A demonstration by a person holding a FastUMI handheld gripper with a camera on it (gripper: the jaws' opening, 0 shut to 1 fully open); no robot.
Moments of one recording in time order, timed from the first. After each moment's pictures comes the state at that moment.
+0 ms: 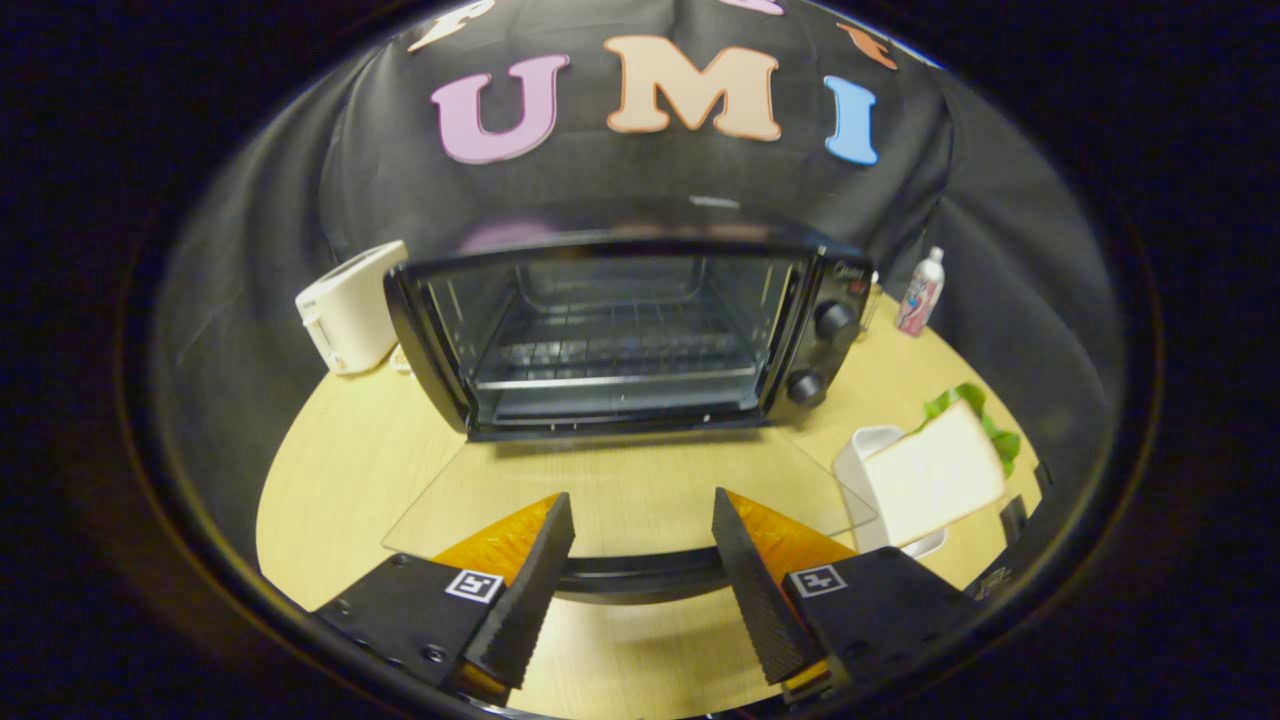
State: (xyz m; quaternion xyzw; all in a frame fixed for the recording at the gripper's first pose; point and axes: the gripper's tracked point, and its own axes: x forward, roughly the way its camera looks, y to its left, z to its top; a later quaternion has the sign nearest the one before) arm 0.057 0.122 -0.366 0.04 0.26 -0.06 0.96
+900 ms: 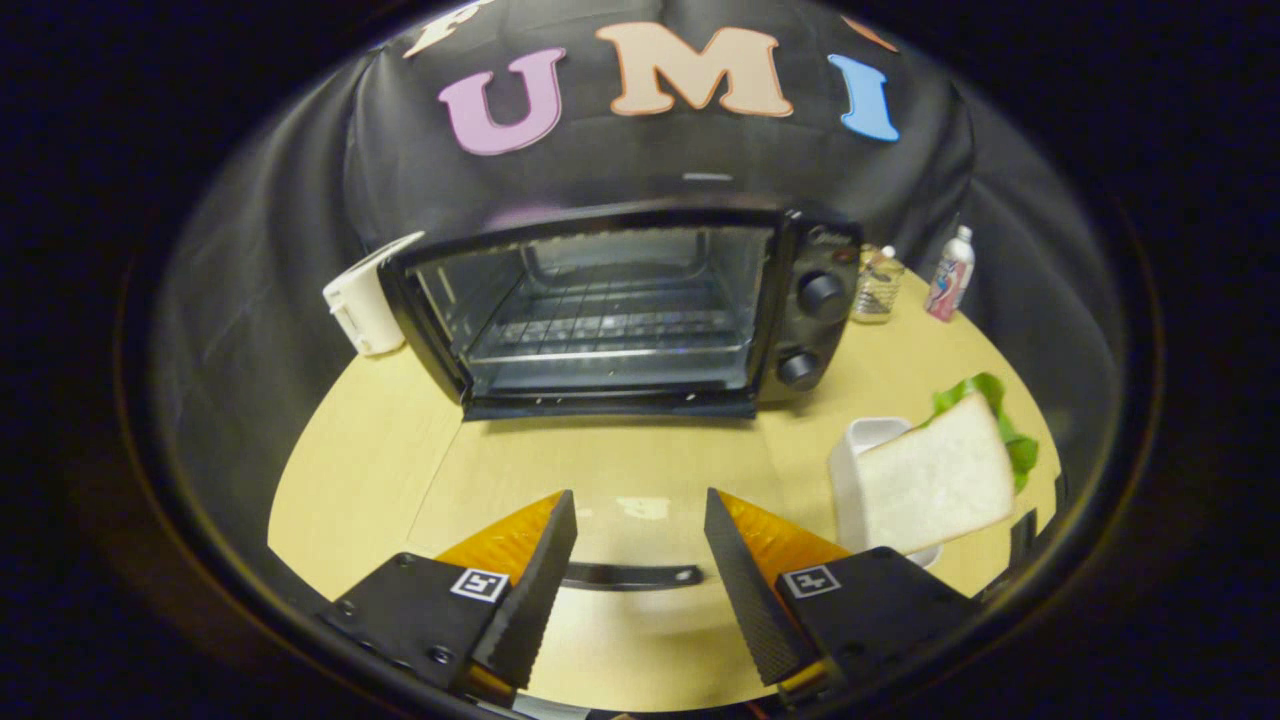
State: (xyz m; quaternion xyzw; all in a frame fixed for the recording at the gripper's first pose) arm 0.038 0.052 -0.329 0.04 0.23 -0.01 0.97
